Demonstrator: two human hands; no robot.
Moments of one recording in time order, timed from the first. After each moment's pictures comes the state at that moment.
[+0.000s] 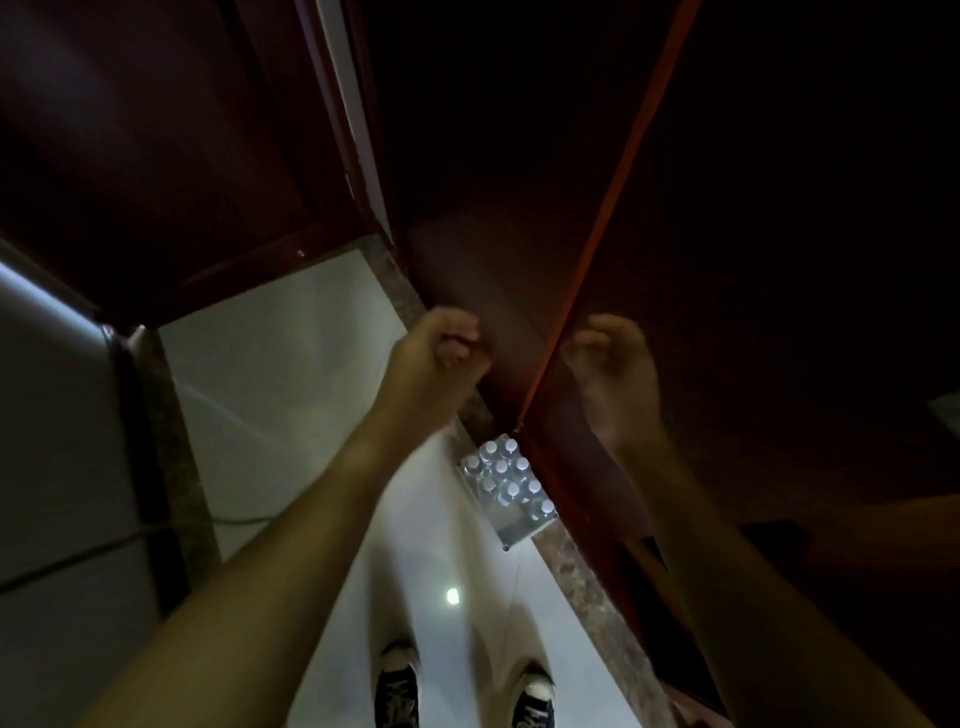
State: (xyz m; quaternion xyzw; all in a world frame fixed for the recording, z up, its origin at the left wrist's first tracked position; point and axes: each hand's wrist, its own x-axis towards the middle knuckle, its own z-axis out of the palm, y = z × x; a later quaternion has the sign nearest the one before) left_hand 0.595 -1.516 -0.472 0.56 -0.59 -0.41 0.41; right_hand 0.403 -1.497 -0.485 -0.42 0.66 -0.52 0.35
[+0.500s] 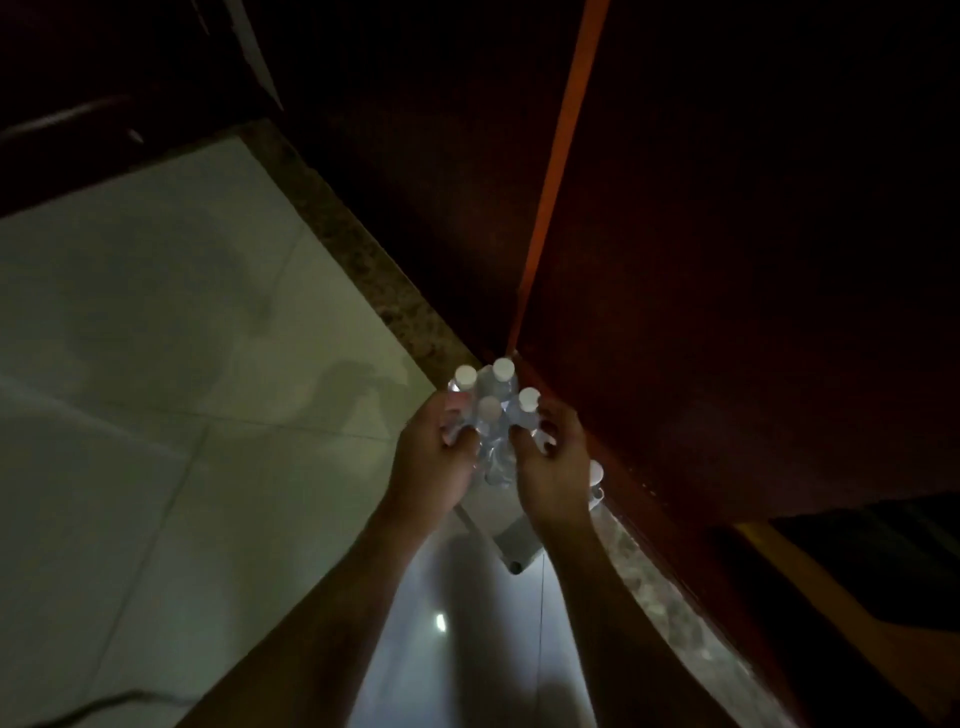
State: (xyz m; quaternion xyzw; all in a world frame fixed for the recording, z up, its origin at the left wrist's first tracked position) left_hand 0.545 -1.503 -1.079 0.58 -0.54 -0.49 0.36; right_hand 0.419 -1.470 -1.091 -0.32 0.72 -0.50 0.36
